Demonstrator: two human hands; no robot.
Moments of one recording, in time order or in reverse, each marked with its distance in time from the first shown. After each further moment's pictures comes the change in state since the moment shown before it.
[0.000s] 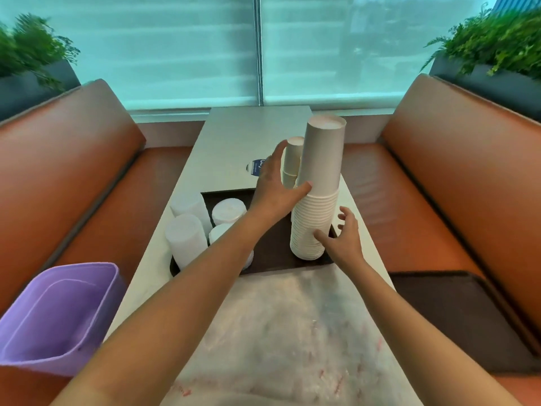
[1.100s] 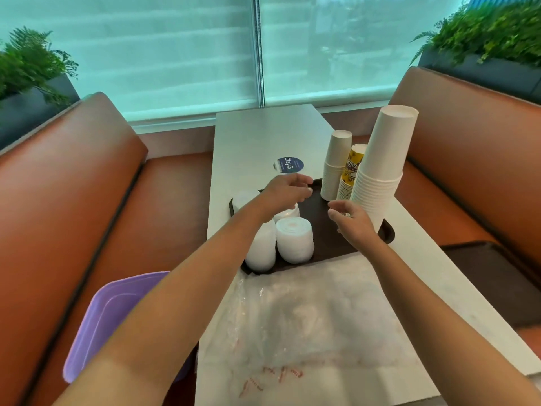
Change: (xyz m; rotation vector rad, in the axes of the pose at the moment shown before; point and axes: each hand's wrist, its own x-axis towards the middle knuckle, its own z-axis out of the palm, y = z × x) left_hand -0.001 -0.062 -0.142 -0.115 -0.442 -0.190; right_hand -0.054 -0.098 0.108 0.003 -0.002 0.015
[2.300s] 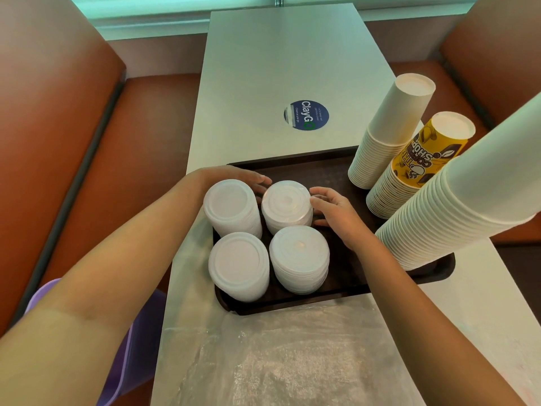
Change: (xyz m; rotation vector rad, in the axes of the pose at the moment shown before) left_hand 0.189 -0.172 -0.091 -0.183 -0.380 -0.612; right_hand 0.150 0.073 0.081 0.144 -0.360 0.345
